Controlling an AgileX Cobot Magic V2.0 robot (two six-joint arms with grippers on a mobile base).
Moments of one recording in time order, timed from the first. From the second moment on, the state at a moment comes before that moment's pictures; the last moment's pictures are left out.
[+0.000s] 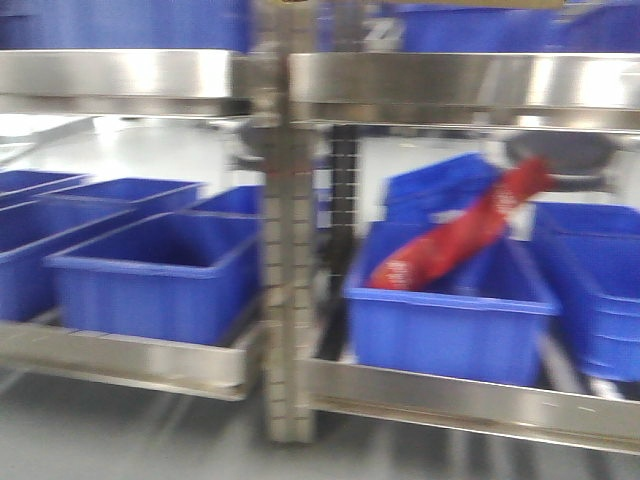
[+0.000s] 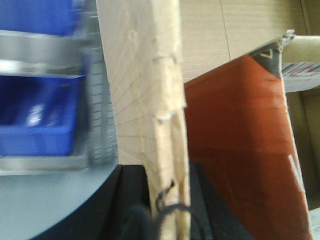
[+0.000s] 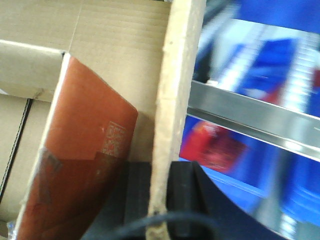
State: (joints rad) left arm -0.34 1.43 -1.90 0.01 1.08 -0.19; right arm 0.19 1.29 -1.66 0.24 0.90 -0.14
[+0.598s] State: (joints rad) left arm -0.34 1.43 -1.90 0.01 1.08 -0.19; right arm 0.19 1.29 -1.66 0.24 0.90 -0.14
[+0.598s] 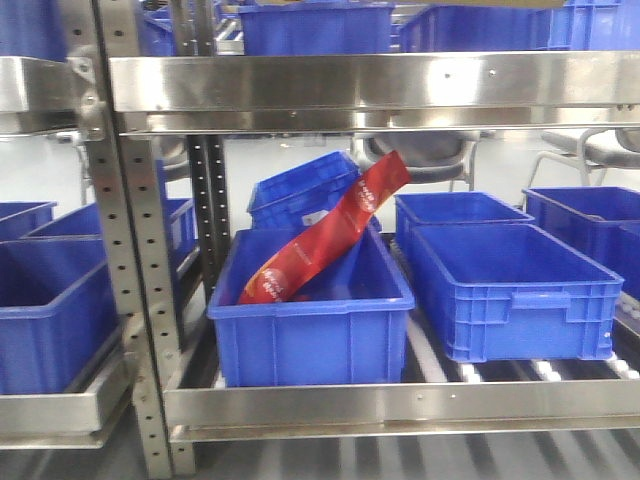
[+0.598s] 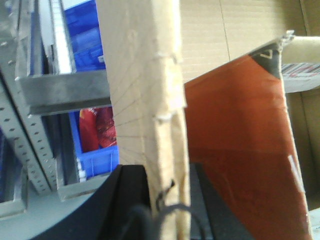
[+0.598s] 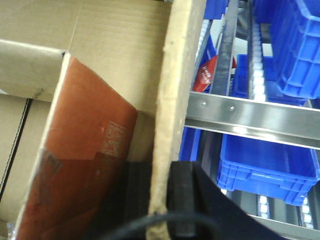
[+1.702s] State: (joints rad) left arm -0.34 1.43 -1.90 0.01 1.07 -0.19; right arm 0.19 1.29 -1.66 0.24 0.90 -0.14
